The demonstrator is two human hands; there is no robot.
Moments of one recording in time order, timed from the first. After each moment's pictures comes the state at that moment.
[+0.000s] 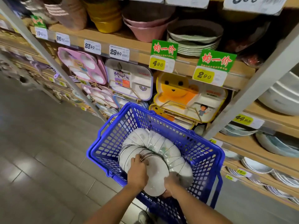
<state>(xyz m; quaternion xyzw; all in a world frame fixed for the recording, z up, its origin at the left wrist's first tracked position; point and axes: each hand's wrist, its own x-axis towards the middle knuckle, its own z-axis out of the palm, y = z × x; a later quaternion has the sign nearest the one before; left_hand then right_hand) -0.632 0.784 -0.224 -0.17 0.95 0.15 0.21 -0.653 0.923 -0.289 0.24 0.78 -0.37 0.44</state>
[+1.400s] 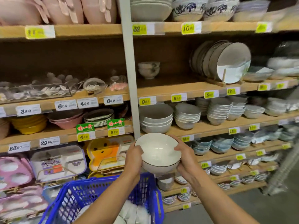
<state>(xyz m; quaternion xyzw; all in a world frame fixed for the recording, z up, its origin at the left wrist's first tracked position) -0.640 0.943 0.060 -0.02 0.65 0.75 0.11 -0.597 1.090 0.046 0.19 0.46 -0.86 -0.13</state>
